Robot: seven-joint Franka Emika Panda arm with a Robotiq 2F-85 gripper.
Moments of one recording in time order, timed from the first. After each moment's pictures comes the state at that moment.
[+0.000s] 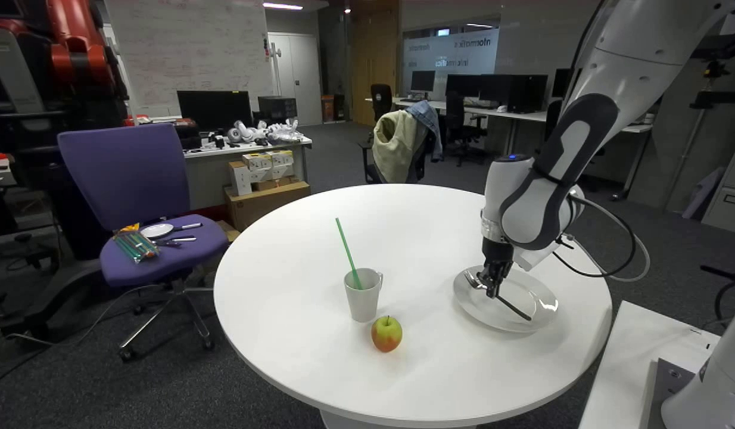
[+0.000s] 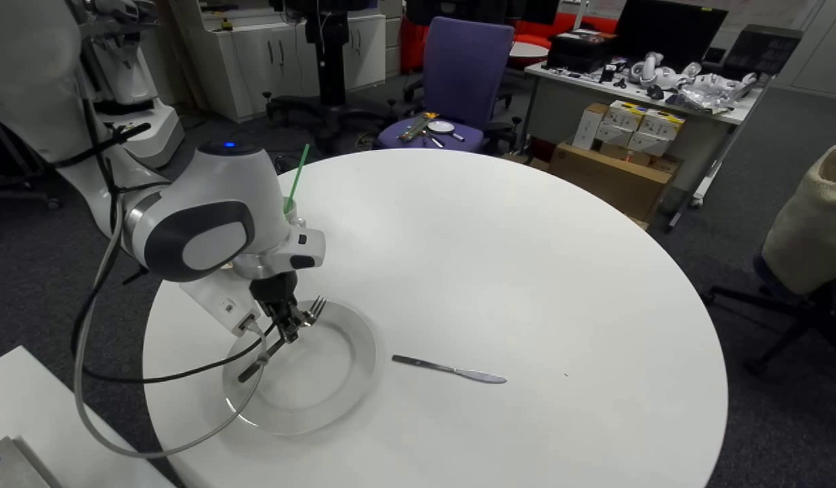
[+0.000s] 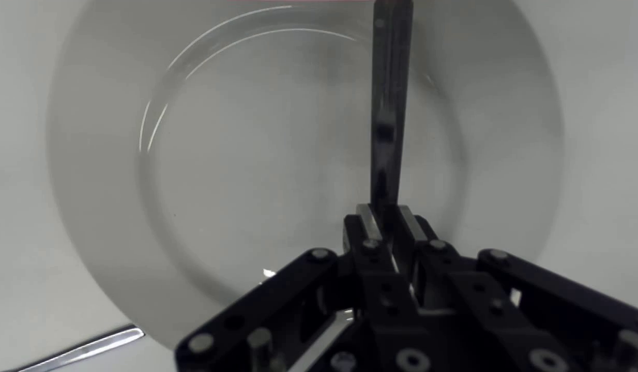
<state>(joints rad) -0.09 0.21 -0.12 -2.68 -0.12 2.89 0.04</state>
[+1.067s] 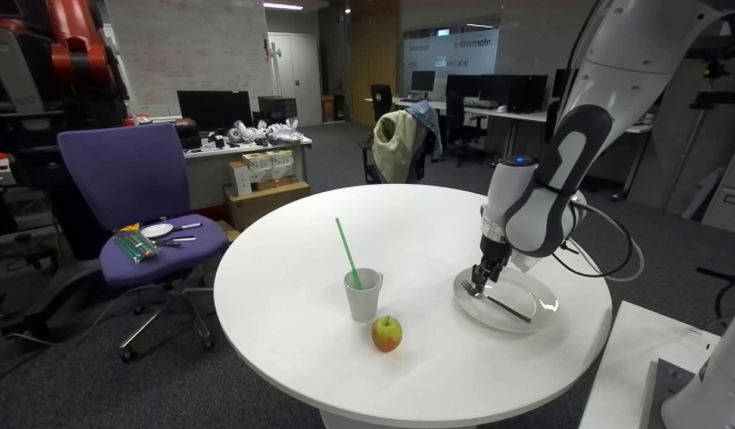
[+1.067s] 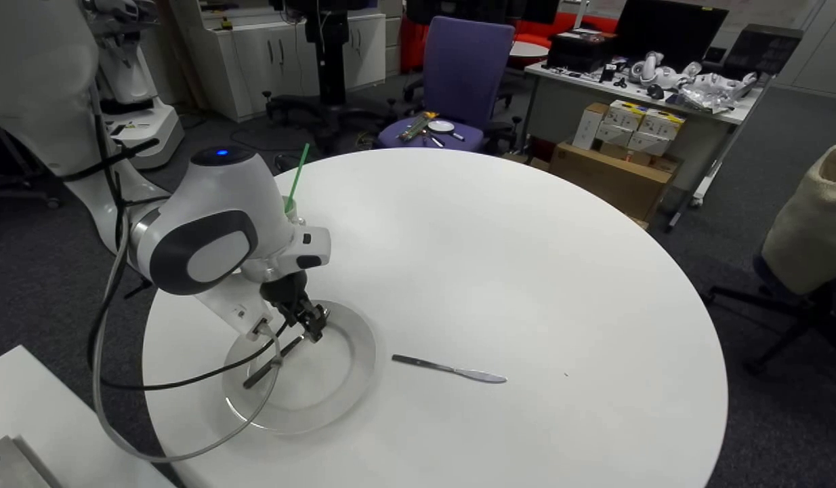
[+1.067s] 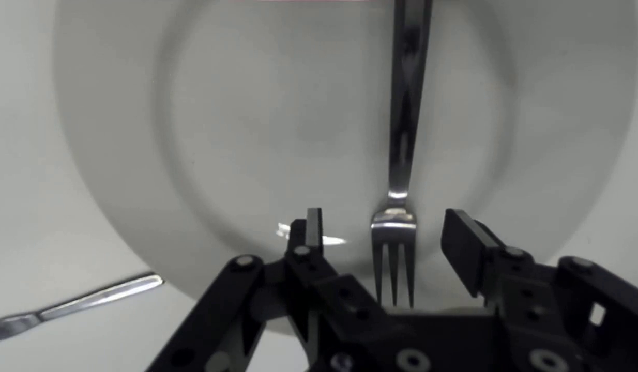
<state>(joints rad) 0.02 0.25 -0.24 -2.68 -0.15 3.05 0.04</state>
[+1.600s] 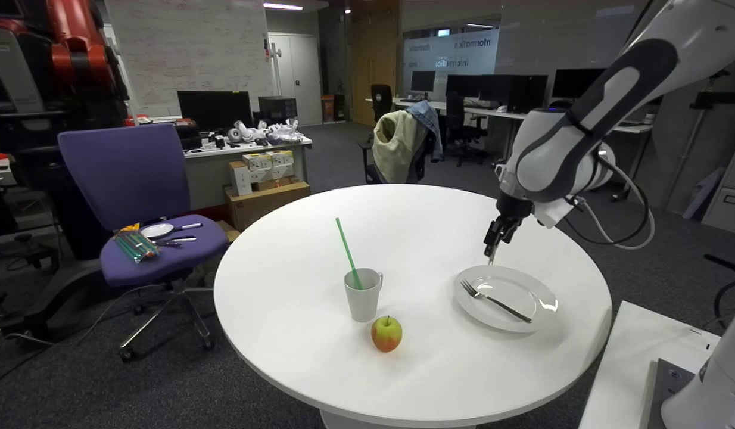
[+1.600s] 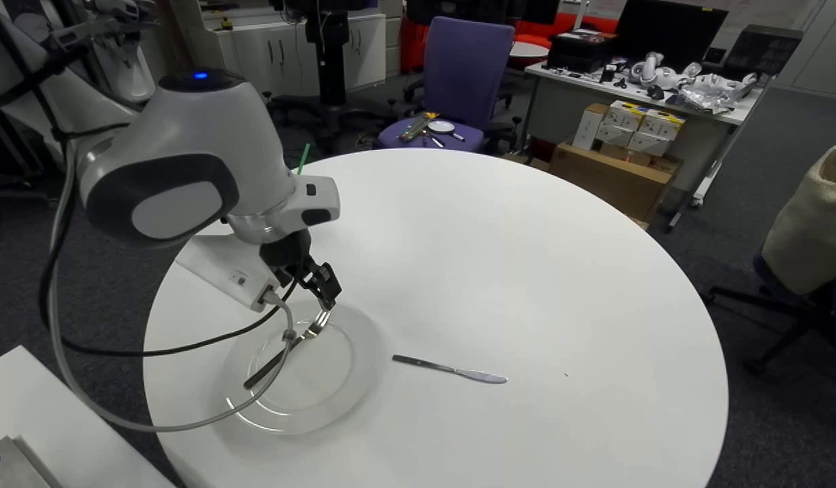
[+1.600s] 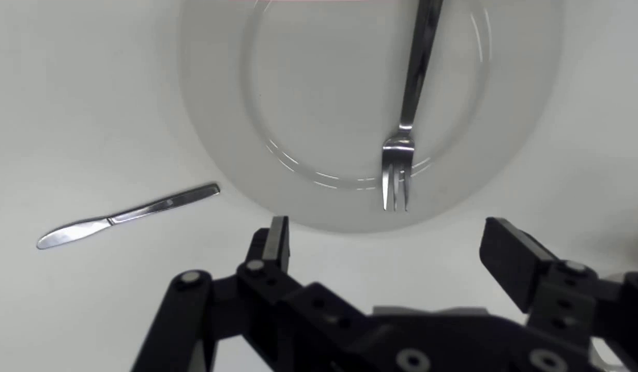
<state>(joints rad) -0.06 -0.08 -0.24 -2.73 0.02 2.84 -0.30</state>
